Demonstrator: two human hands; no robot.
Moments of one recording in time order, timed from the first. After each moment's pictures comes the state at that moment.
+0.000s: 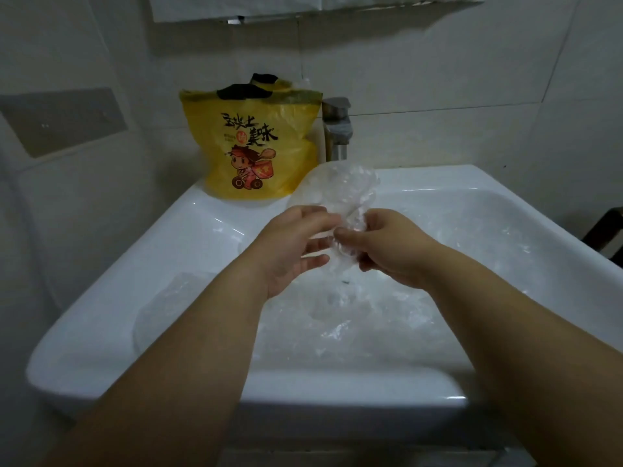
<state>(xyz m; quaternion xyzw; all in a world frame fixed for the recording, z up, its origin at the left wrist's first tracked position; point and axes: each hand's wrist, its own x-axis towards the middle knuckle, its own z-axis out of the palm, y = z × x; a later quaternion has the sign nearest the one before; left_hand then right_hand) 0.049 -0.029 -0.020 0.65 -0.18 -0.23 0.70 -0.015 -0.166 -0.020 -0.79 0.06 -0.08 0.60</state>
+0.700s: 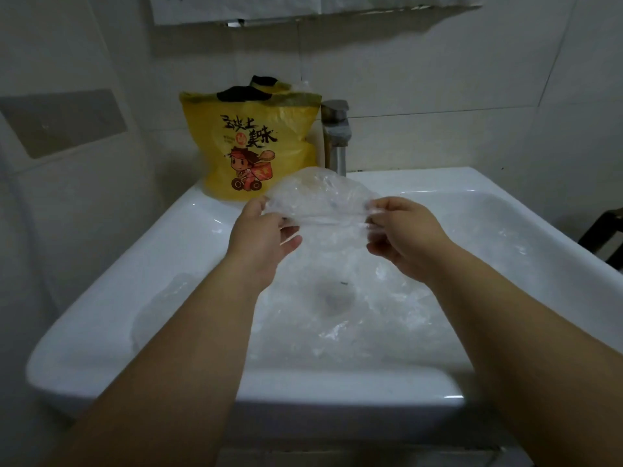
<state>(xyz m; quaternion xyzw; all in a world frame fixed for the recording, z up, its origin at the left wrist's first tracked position) 0.064 -0.024 -0.020 0.60 -0.05 -0.11 0.79 -0.011 -0.179 -0.015 -0.65 0.18 -0.16 0.72</state>
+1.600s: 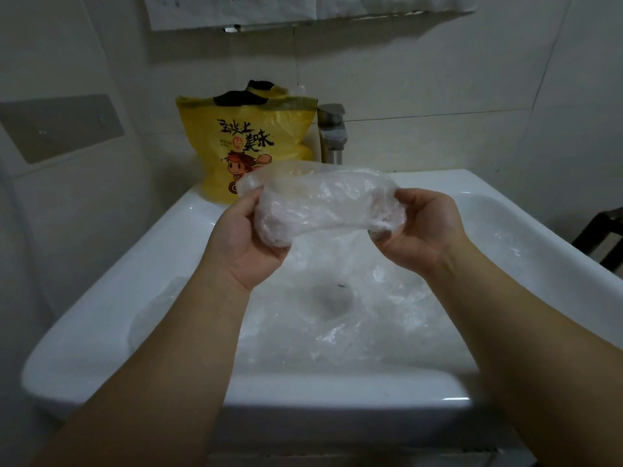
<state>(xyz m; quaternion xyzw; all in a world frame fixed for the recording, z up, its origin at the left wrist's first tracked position) 0.061 -0.010 -0.005 0.35 -0.11 -0.28 0.89 -0.020 -0.187 -0.004 -0.26 0.09 -0.10 0.95</state>
